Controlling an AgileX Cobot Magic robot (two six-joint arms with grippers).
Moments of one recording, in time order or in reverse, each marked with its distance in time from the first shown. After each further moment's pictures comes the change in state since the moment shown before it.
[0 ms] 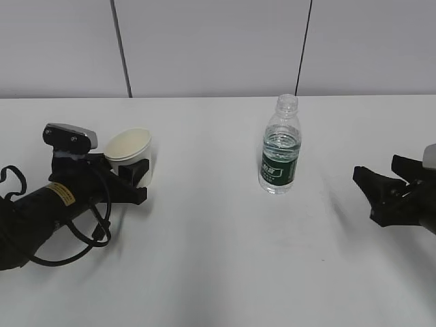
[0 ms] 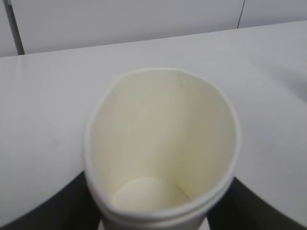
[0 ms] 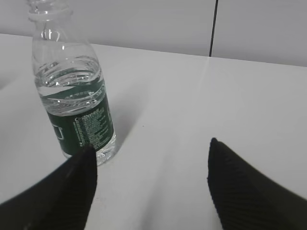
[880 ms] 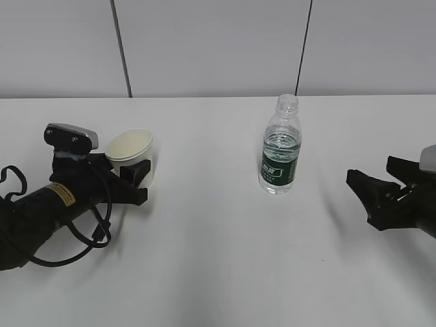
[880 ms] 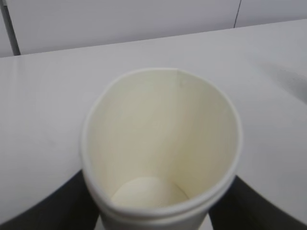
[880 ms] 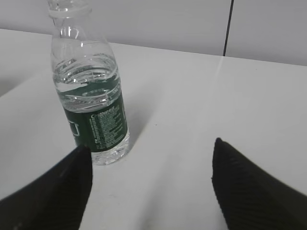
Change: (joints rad) left arm 0.000 0.000 0.000 0.013 -0.001 0.000; right arm 0.000 0.000 0.000 -0.048 0.000 0.012
